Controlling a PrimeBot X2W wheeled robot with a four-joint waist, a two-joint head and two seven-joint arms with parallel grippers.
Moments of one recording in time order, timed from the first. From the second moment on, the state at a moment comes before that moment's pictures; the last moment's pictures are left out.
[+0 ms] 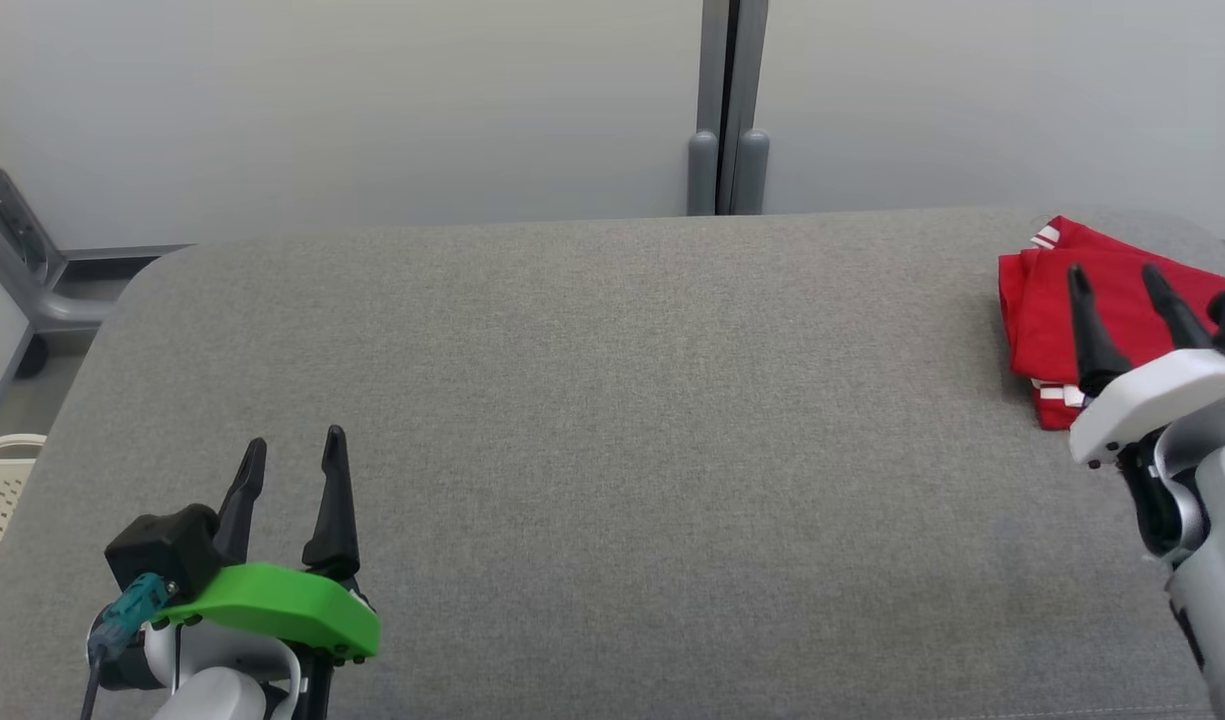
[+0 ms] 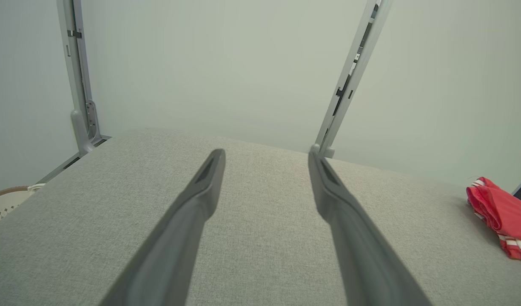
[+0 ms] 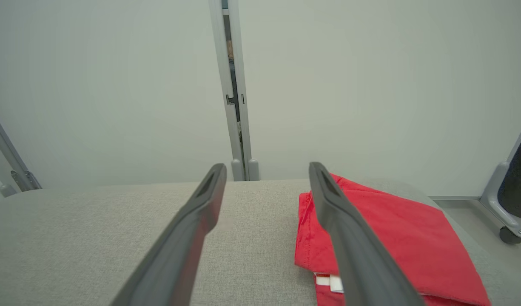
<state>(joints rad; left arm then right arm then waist) -0.17 0.45 -0.54 0.08 -0.84 0.32 -0.25 -0.50 -0.40 0.15 0.61 0.49 0.13 -0.18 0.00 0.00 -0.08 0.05</state>
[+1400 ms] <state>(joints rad) -0.10 0.52 -0.56 0.18 -0.86 0.23 -0.23 -0.01 -0.05 0.08 0.15 0.33 0.13 0.00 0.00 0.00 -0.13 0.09</state>
